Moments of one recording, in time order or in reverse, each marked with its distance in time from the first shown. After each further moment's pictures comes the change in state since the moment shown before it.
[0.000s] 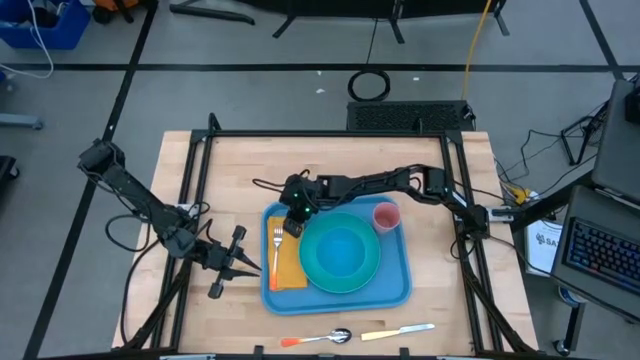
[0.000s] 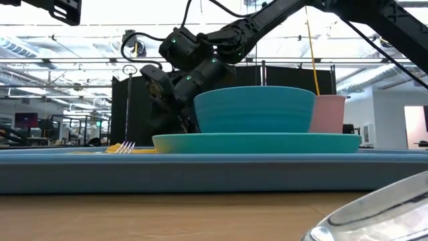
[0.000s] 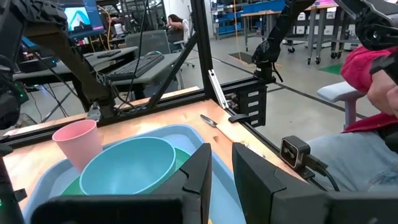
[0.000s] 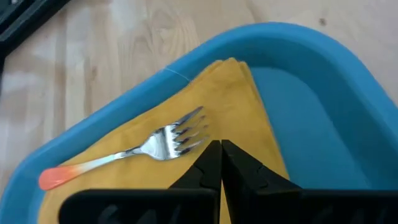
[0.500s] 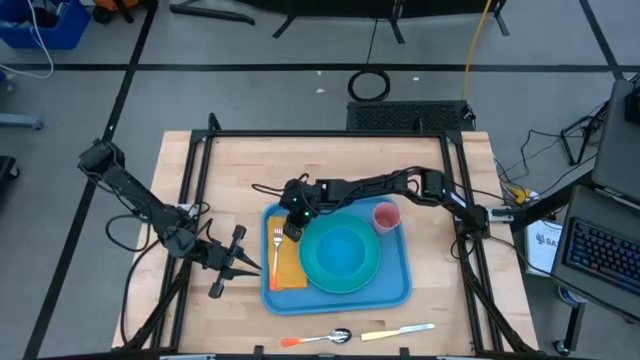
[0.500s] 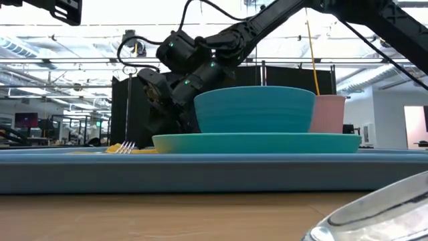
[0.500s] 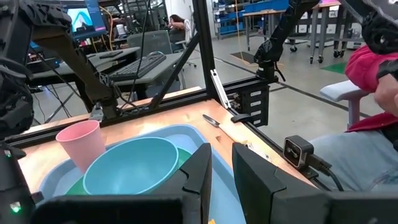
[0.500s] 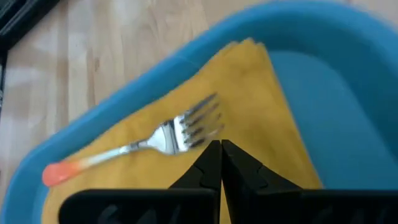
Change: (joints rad) left arm 0.001 0.000 0.000 0.001 -0.004 0.009; right arm 0.016 0.025 0.000 0.014 -0.020 0.026
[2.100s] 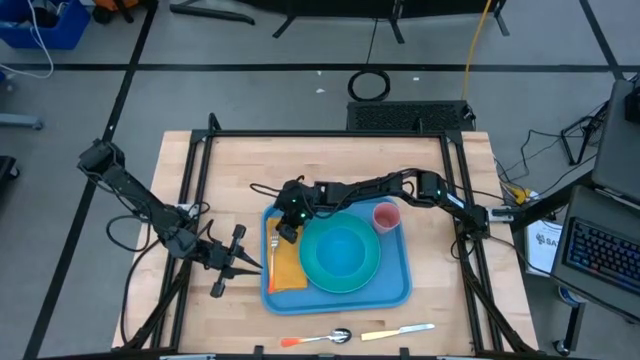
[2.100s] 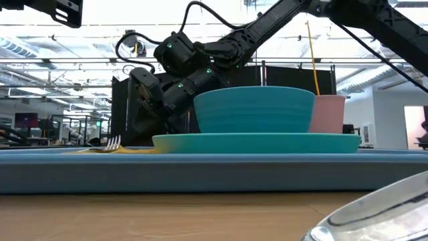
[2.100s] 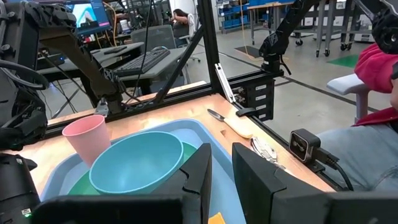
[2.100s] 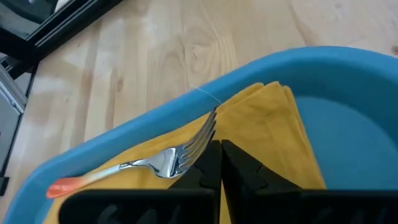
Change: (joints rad) left arm 0.002 0.000 0.000 -0.024 -0.018 0.003; right arm 0.002 0.039 0.000 0.176 -0.031 -0.040
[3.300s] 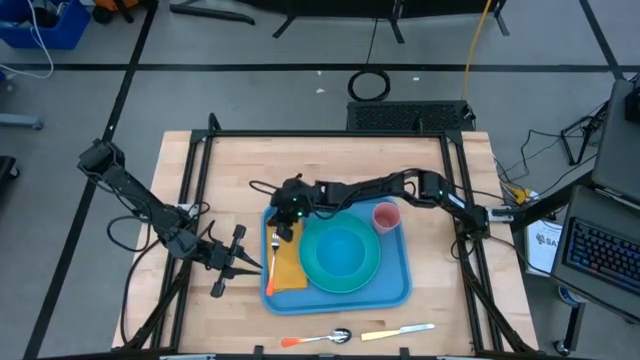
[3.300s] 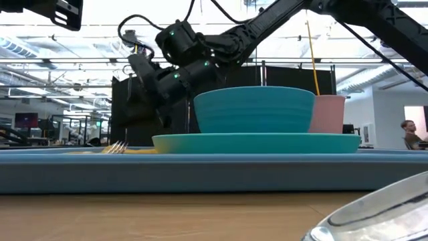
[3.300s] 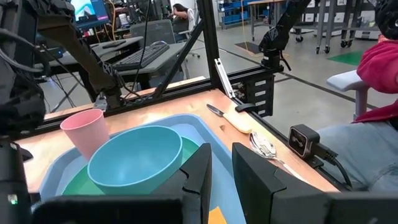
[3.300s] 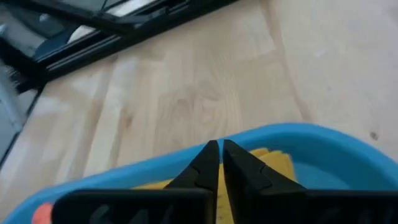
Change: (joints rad) left arm 0.000 0.000 0.000 -0.021 0.000 -0.021; right arm 0.009 -0.023 0.000 0.120 0.051 -0.084
